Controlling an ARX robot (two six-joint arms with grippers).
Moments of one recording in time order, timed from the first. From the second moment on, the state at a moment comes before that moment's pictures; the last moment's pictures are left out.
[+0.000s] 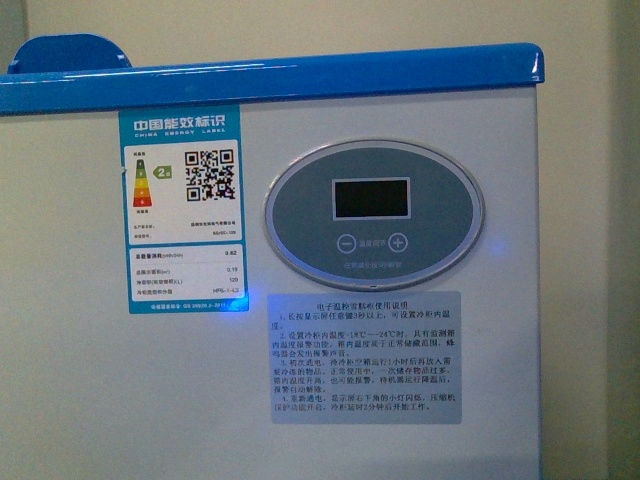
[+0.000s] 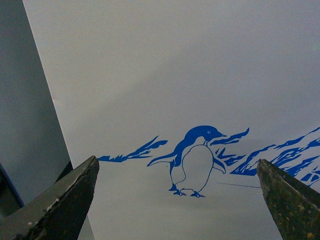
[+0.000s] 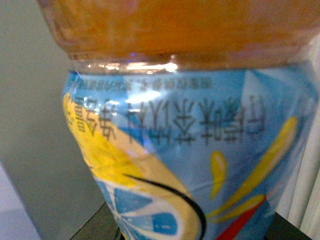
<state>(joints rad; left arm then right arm) 0.00 0.00 0.02 0.00 0.00 0.00 0.11 0.30 0.37 0.07 0.28 0.06</state>
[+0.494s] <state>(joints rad) 0.00 0.00 0.02 0.00 0.00 0.00 0.11 0.30 0.37 0.06 0.28 0.06</state>
